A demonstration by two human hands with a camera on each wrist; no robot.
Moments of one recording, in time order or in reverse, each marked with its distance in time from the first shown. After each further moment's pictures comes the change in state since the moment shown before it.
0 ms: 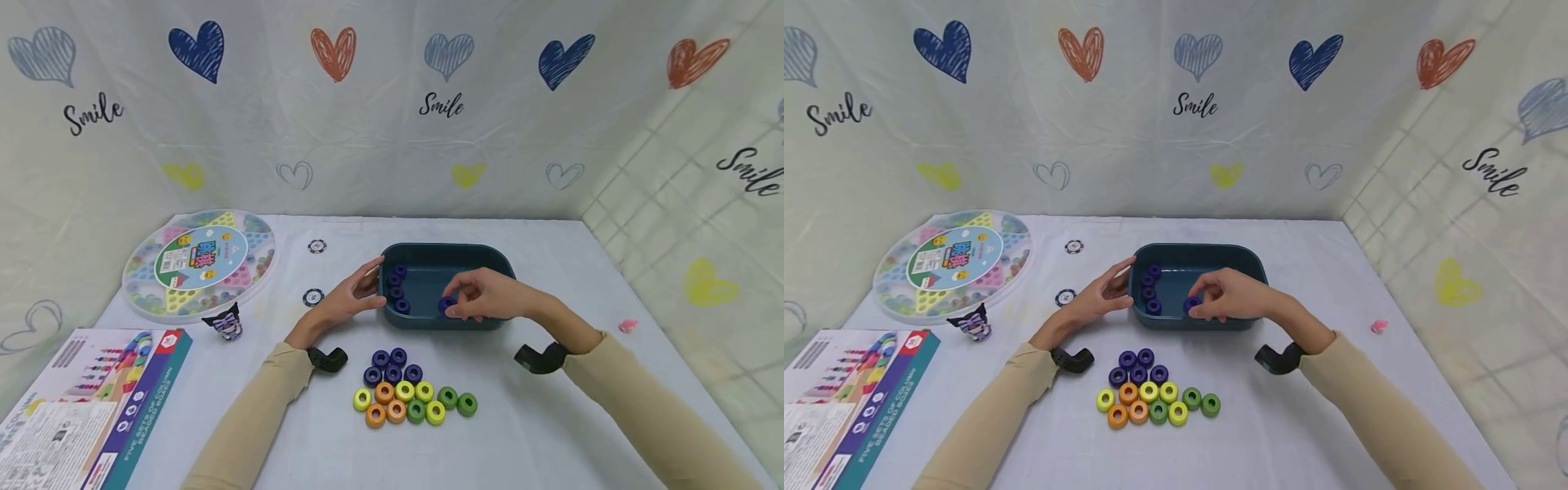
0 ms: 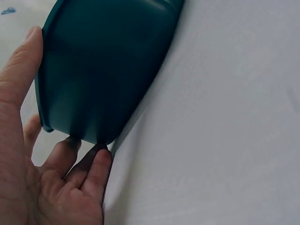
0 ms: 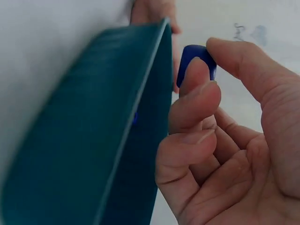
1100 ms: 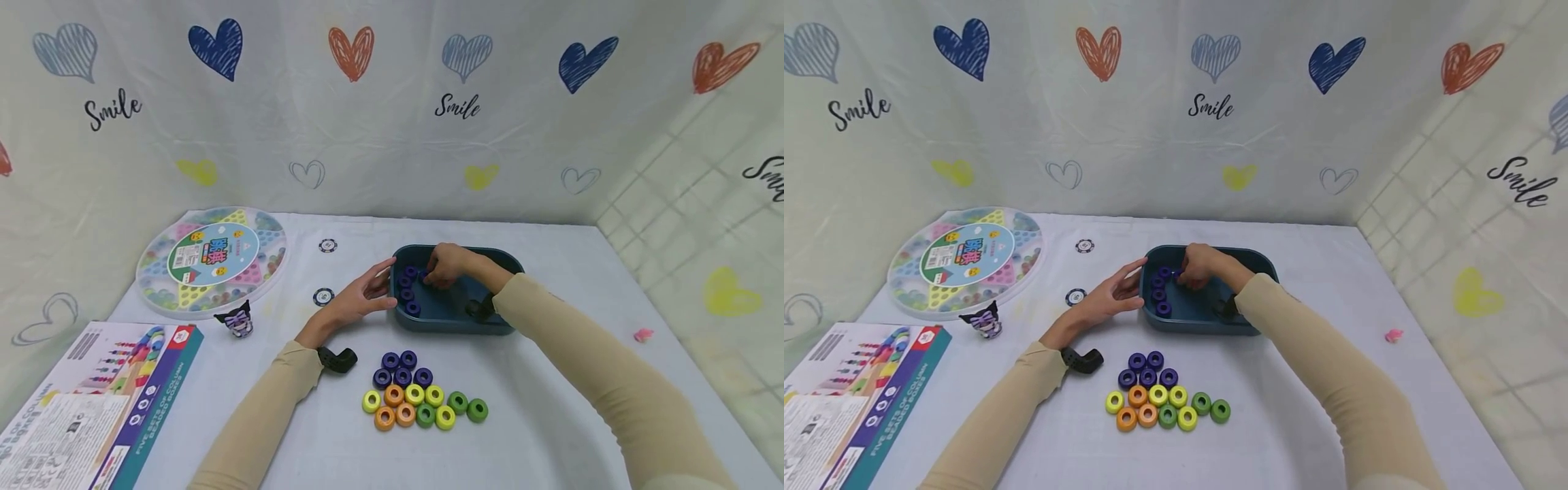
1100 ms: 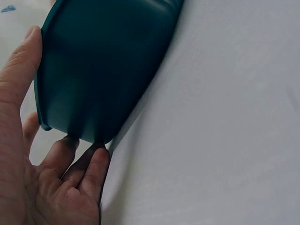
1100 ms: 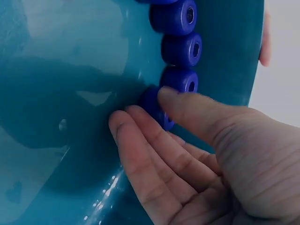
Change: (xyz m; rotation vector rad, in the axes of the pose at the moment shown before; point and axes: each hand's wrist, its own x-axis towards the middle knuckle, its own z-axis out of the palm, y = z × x) left_hand -0.006 0.024 -0.001 -0.051 -0.042 0.045; right_hand 0.126 0.009 -0.012 -0.221 -0.075 0.311
